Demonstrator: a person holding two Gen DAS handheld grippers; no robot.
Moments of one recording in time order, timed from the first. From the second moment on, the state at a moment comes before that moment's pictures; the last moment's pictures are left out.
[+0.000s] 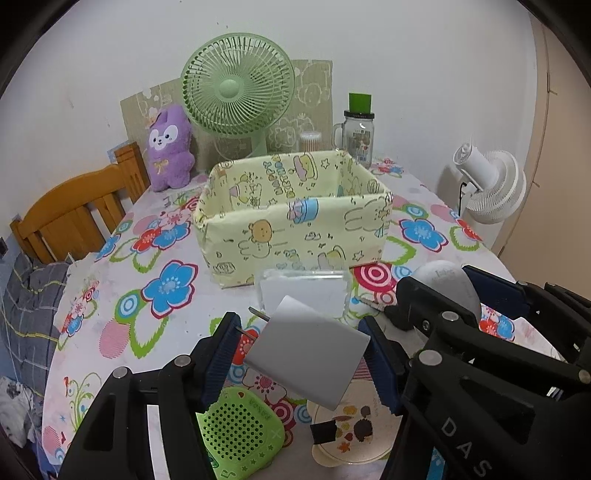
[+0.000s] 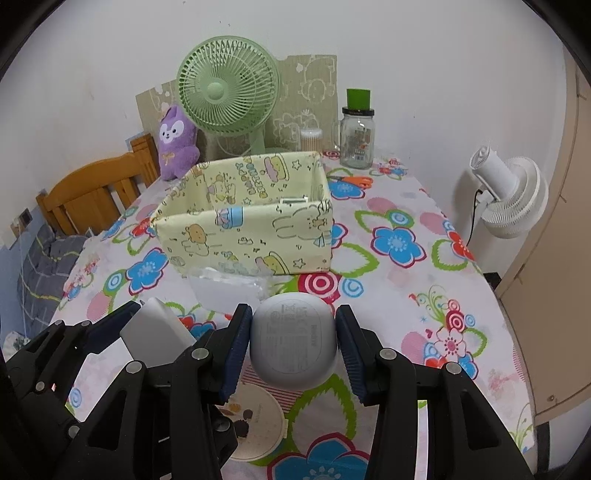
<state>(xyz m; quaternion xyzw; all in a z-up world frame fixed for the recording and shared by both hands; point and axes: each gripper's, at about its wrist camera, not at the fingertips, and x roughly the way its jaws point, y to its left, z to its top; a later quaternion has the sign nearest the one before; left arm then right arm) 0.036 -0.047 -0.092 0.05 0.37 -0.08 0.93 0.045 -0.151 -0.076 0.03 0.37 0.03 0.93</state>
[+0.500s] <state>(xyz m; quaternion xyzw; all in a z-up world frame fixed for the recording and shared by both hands) 0.049 -0.040 -0.080 0.04 0.37 -0.07 0.93 0.060 -0.146 -0.063 0.02 0.37 0.04 0.93</state>
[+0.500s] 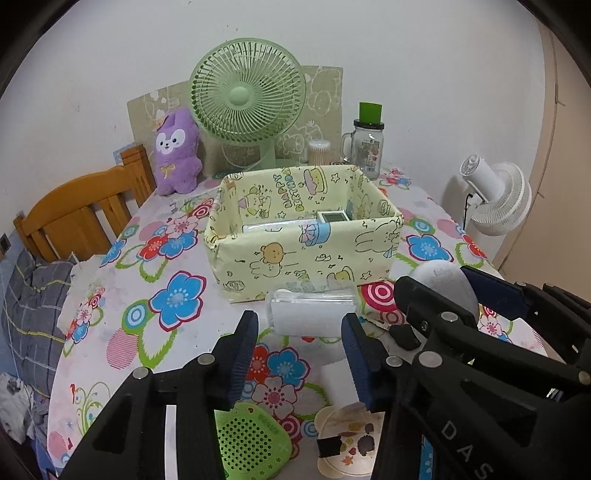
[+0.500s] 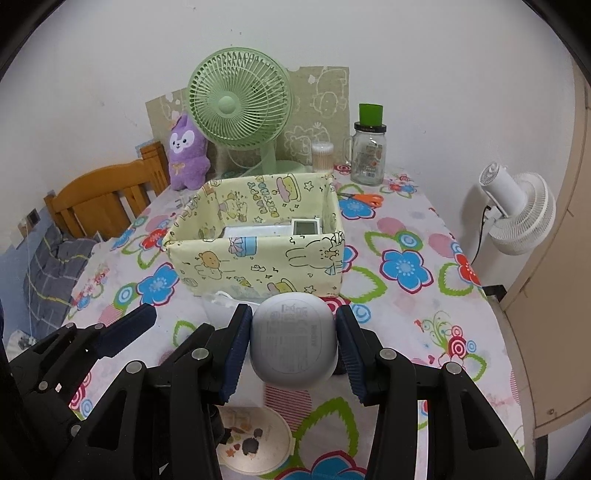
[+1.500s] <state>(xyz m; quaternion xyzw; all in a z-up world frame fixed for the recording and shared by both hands) 0.065 -0.067 -0.136 0.04 0.42 -0.11 0.90 0.073 -0.168 -0.117 0.03 0.41 0.02 0.91</state>
